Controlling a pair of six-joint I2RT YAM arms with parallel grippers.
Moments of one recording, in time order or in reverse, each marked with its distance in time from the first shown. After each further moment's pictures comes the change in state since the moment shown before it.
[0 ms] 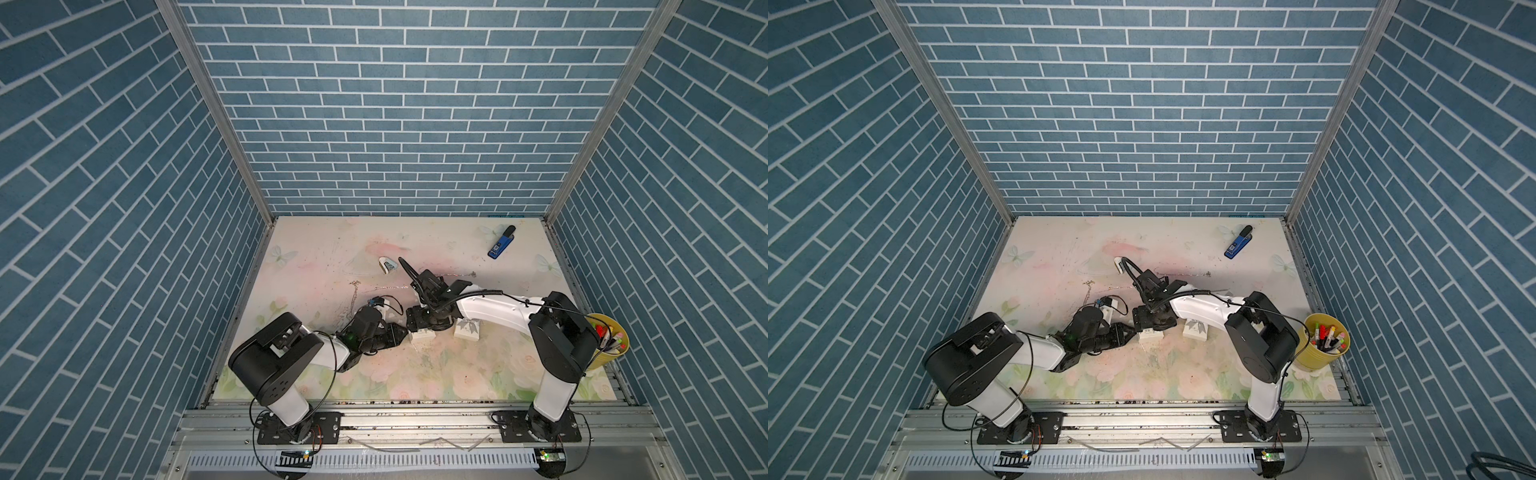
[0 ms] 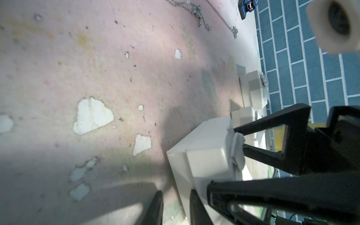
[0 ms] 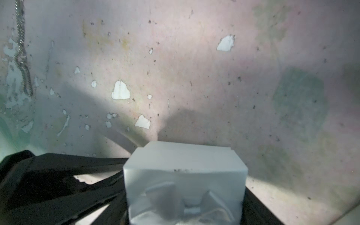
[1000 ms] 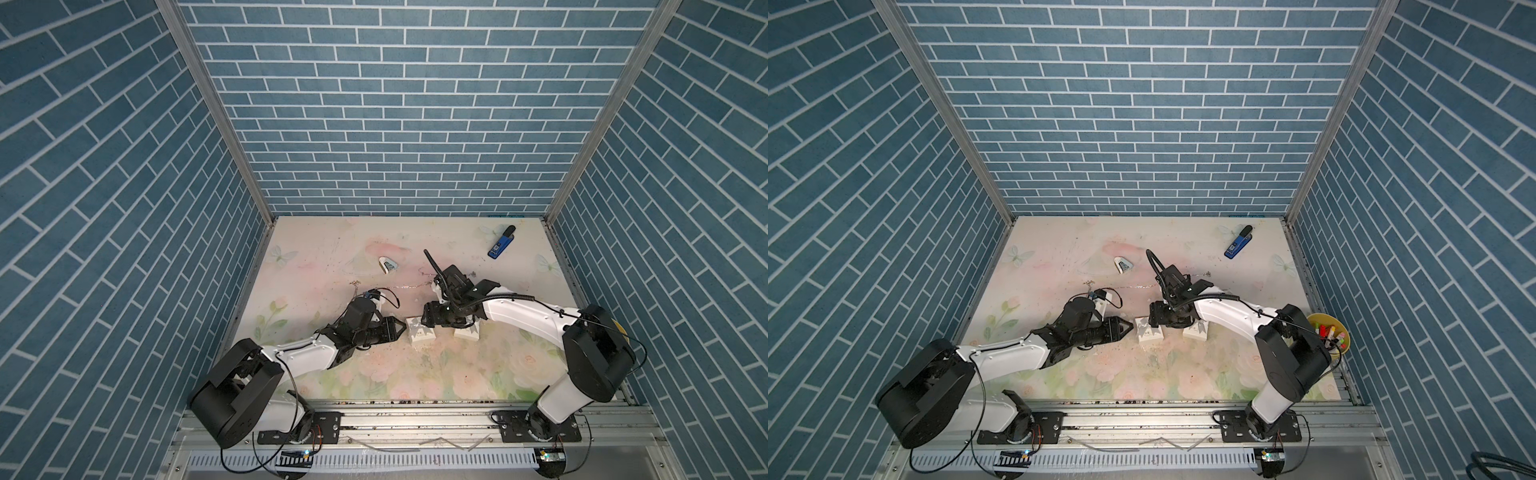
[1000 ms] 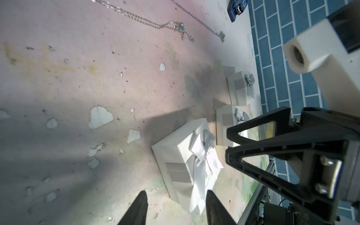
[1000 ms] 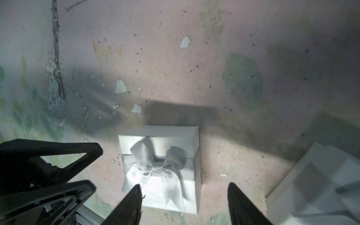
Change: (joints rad) left arm 0.032 -0.229 0.078 -0.350 0.035 0.076; right arm -0.113 -0.185 -0.137 0.025 -0.101 0.019
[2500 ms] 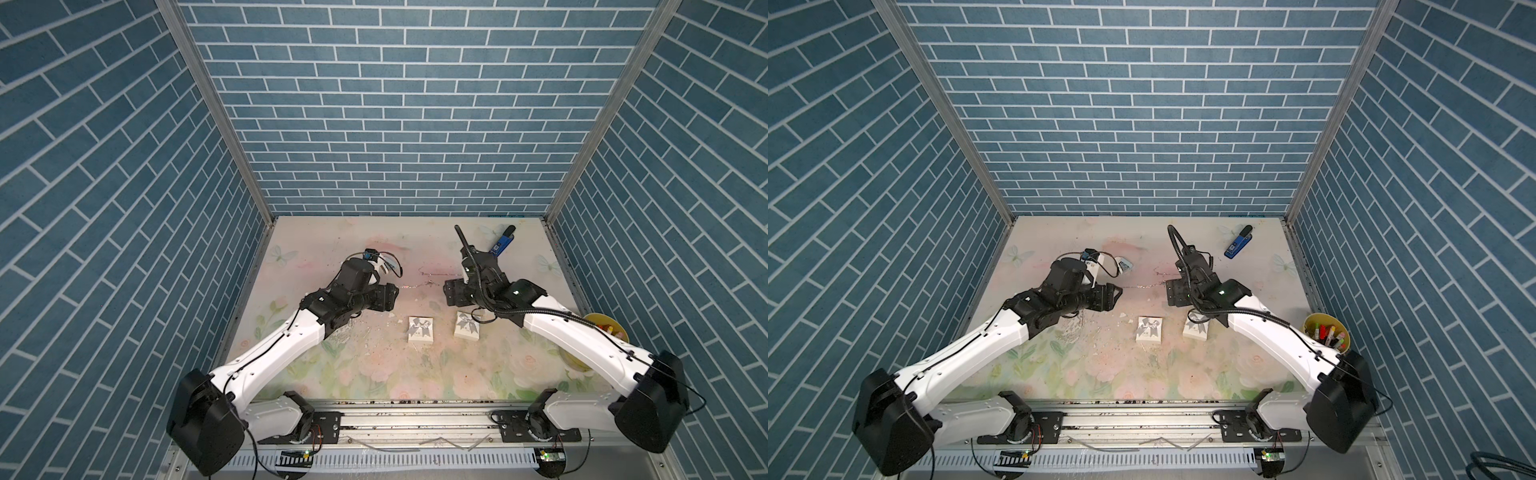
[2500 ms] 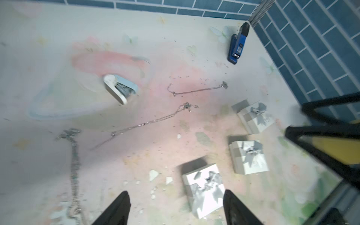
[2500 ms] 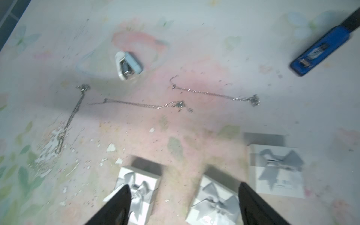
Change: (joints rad) left arm 0.071 -0.183 0.501 -0.713 -0.320 0.478; right arm -0.065 -0.363 -0.011 -0.002 0.473 -0.239
